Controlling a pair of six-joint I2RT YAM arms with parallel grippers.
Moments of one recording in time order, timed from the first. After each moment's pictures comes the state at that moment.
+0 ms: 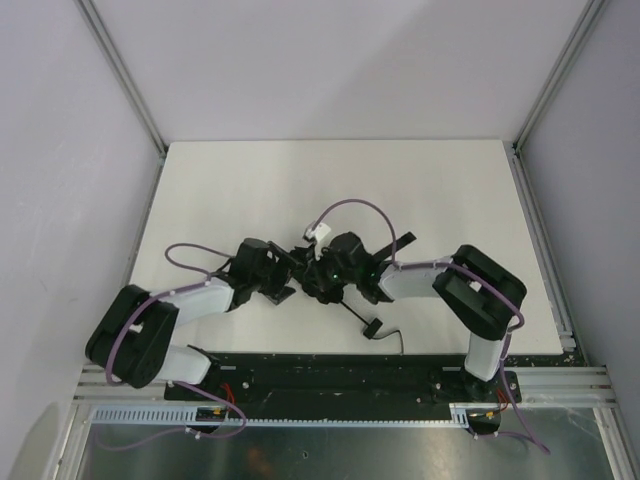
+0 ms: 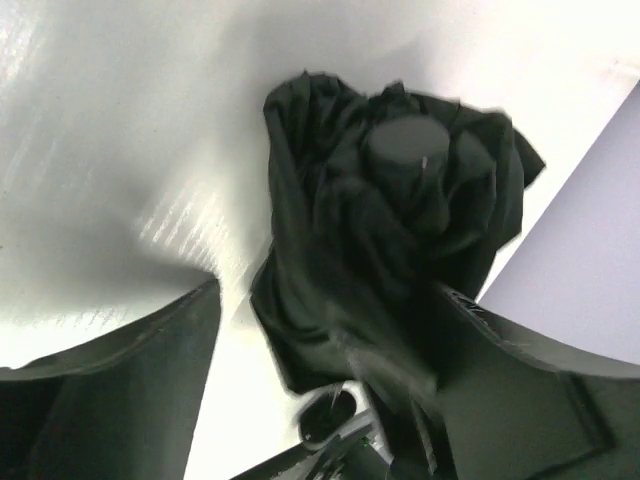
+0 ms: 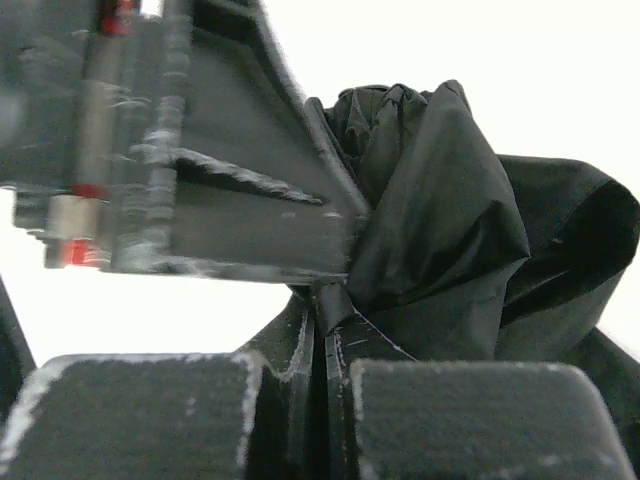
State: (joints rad) left arm -0.48 1.39 0.48 0.12 0.13 -1.39; right arm 0.94 1.81 0.89 0.40 -0.09 0.18
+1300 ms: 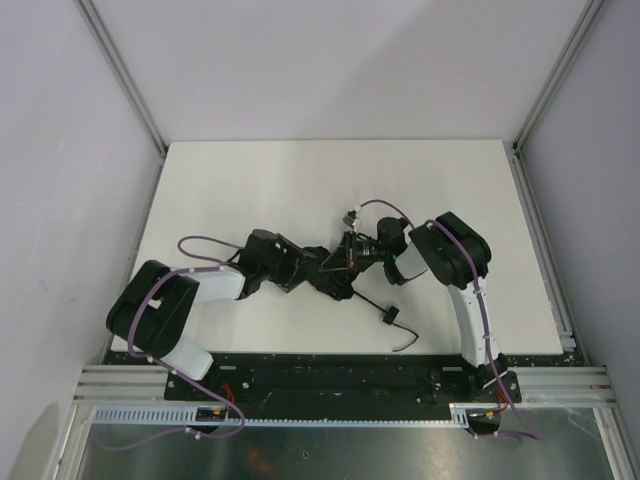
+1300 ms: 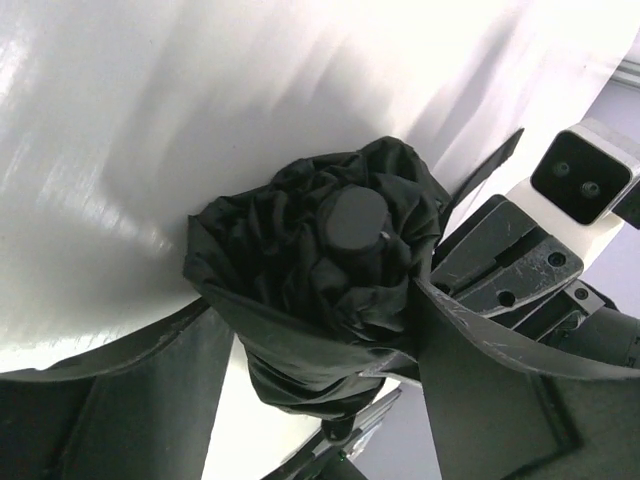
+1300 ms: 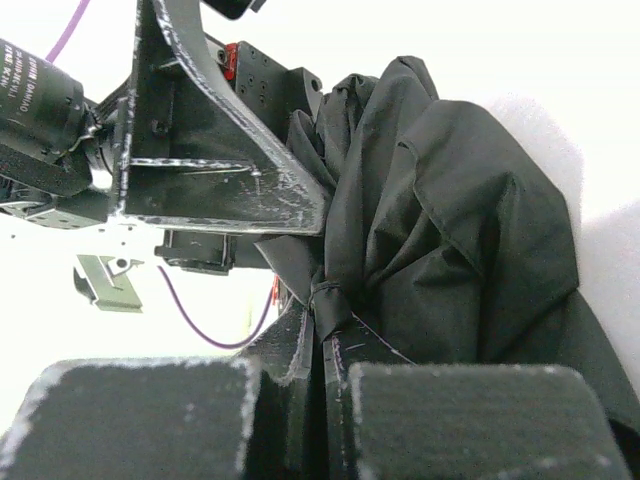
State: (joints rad) left arm -0.47 1.54 0.55 0.22 0.16 -1.41; right arm 0.52 2.25 0.90 1.14 -1.03 1.12
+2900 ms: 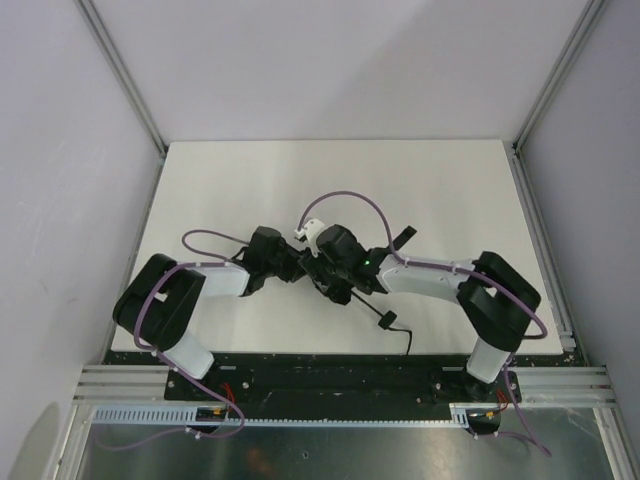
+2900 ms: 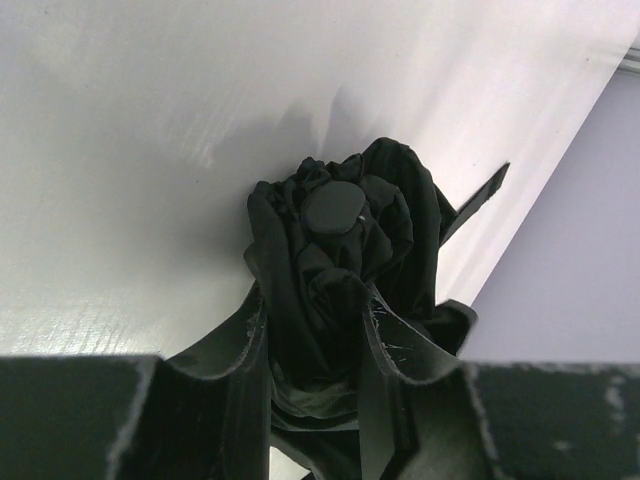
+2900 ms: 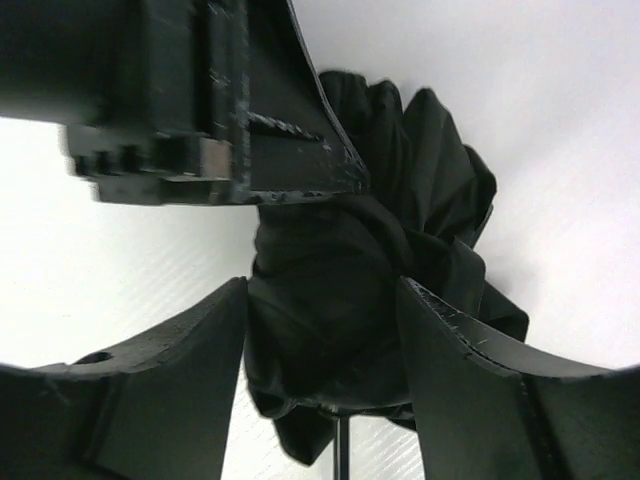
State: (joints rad) left arm -0.49 1.60 0.59 0.26 0.14 -1.36; right arm 0.96 1.70 1.08 -0.08 0.11 0.02
